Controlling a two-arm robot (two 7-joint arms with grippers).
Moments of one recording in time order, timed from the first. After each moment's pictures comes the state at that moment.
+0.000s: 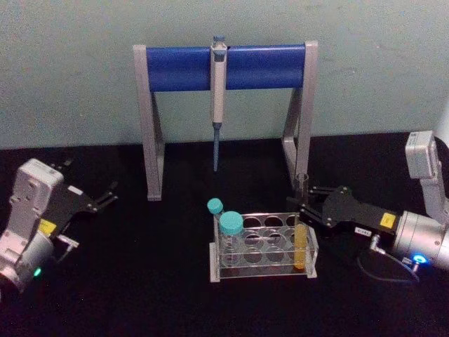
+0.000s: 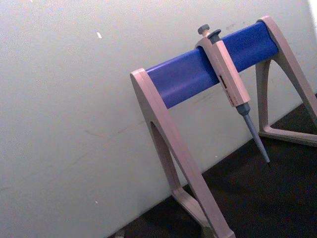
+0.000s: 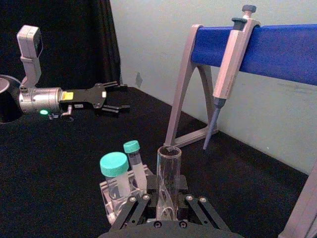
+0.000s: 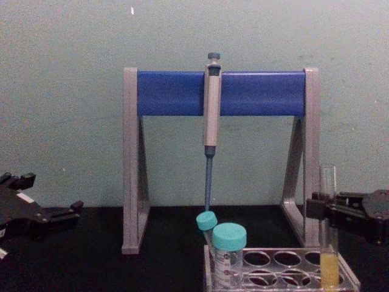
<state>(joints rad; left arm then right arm) -0.20 0.60 0.45 -1.41 -0.25 -0.12 0.03 0.35 0.60 -0.49 -1.31 0.65 -0.07 0.80</state>
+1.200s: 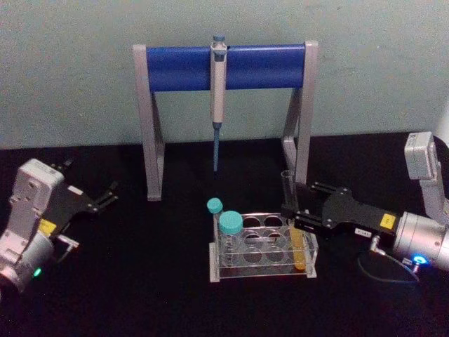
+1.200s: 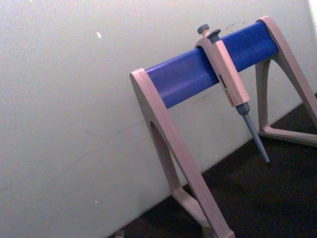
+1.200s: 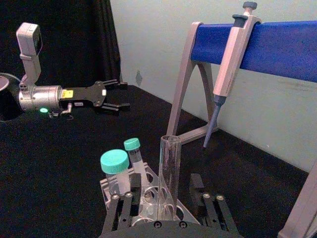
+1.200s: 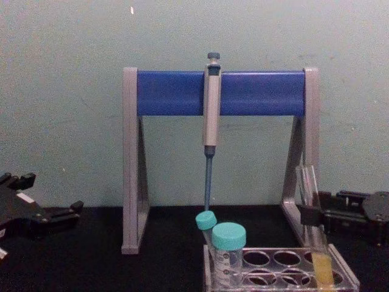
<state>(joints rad) -0.20 0.60 0.45 -1.41 -0.25 -0.12 0.03 0.35 0.60 -0.49 -1.31 0.65 -0.07 0.80</state>
